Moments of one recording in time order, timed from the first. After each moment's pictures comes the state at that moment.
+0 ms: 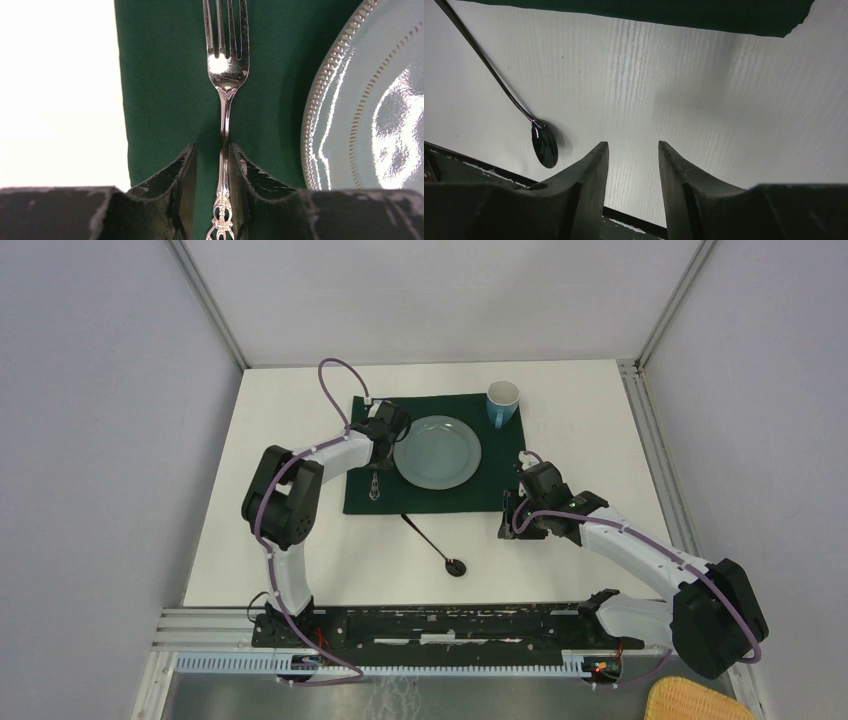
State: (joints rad) left arm -0.46 1.94 1.29 -0.41 -0.46 -0.34; right arm 0.55 1.17 0.67 -0.51 -0.08 0.53
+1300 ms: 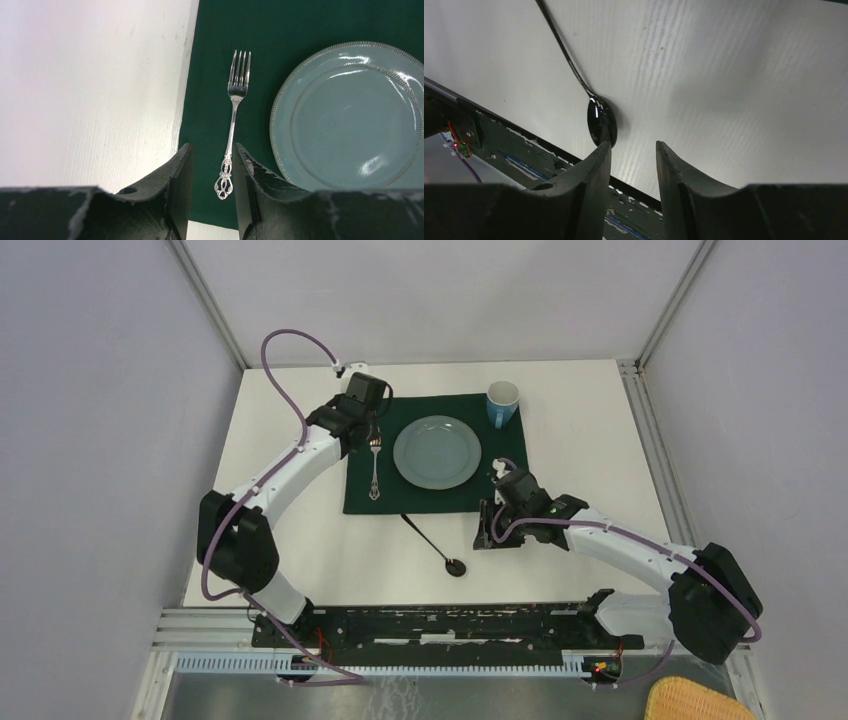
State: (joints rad) left arm -0.47 1.61 1.38 -0.60 -0.52 -0.43; right arm 0.69 1.23 0.69 -0.45 -0.17 0.63
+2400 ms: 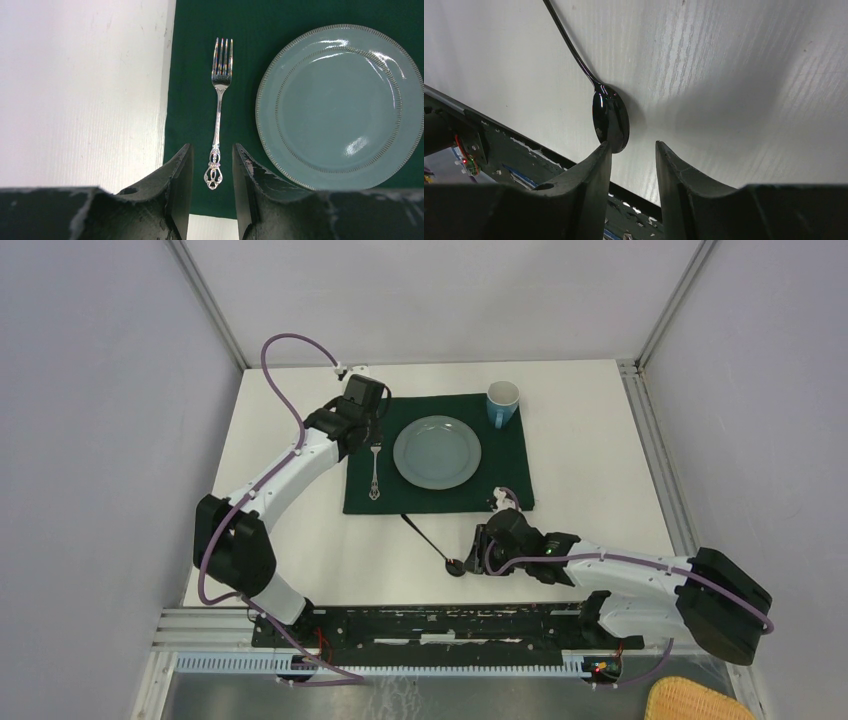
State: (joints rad) left arm -0.47 1.58 1.36 -0.60 -0.43 -0.43; right arm 0.96 1.16 0.46 -0.17 0.03 0.95
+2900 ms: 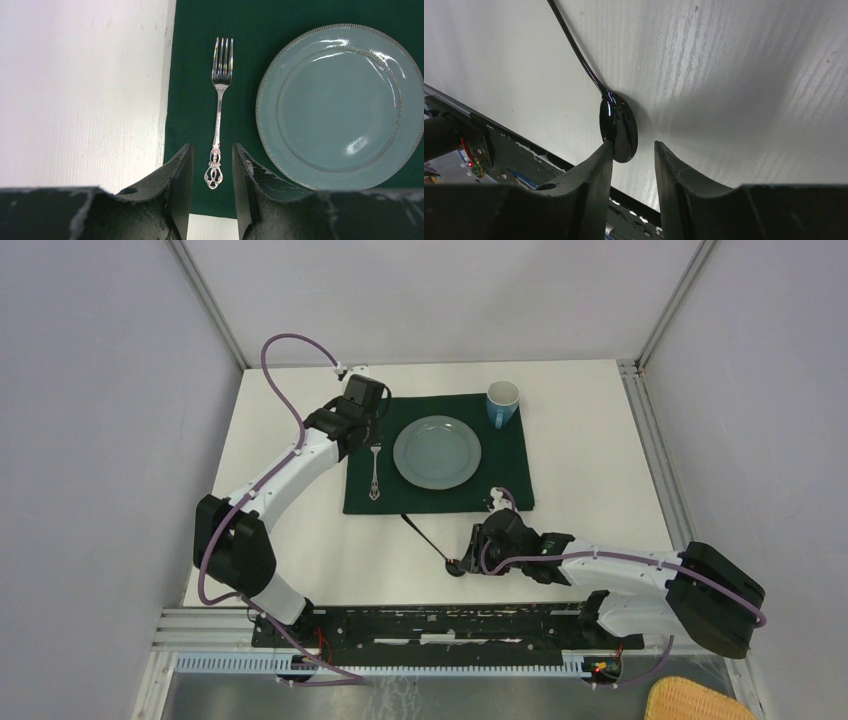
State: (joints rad) left arm -0.47 1.58 1.36 -0.60 -0.43 -0.43; right arm 0.97 1.21 0.46 -0.10 0.03 0.97
